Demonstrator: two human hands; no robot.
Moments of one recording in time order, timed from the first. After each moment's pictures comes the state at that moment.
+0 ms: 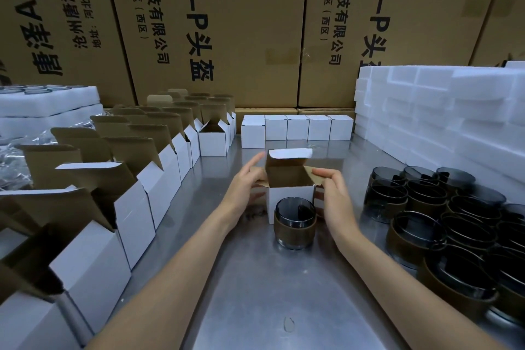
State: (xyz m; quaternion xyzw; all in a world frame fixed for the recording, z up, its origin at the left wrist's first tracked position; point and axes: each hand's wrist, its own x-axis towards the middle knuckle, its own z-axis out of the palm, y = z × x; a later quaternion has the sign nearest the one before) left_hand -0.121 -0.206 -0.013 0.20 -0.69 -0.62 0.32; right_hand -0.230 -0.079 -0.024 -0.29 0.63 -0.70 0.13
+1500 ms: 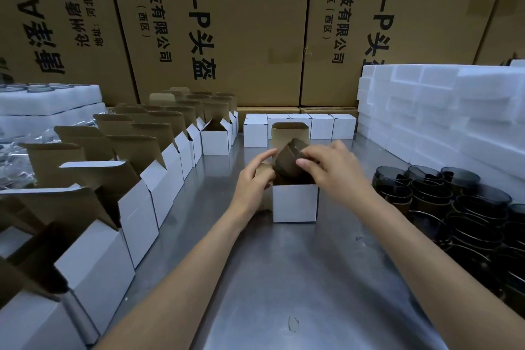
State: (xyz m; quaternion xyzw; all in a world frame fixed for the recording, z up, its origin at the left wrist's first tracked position) left_hand -0.128 -0.194 -0.012 0.15 -0.67 -0.60 0.41; right_hand -0.239 -0.076 0.035 -0.56 0.76 -0.31 -0.14
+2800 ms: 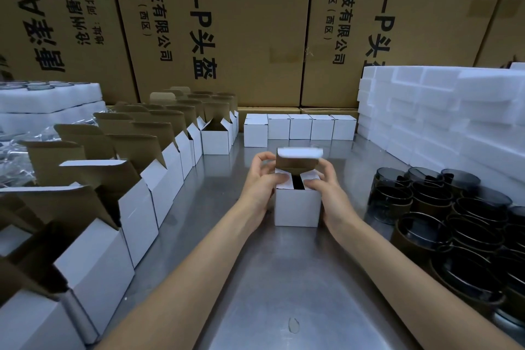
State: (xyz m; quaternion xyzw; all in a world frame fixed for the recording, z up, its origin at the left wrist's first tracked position) left_hand -0.134 -0.178 -0.004 0.19 -0.57 -0.70 0.37; right_hand -0.234 -0.091 -0.022 -0.37 0.57 -0.70 0.22
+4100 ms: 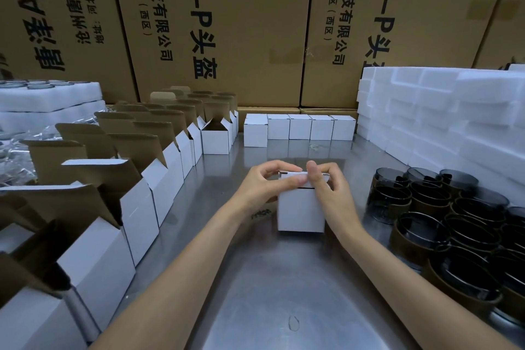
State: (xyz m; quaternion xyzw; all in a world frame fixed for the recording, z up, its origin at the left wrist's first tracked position) left_hand -0.115 -0.181 0.001 0.12 -0.73 -0.61 0.29; right_hand -0.226 -0.079 -0.021 -0.41 0.61 -0.67 0.05
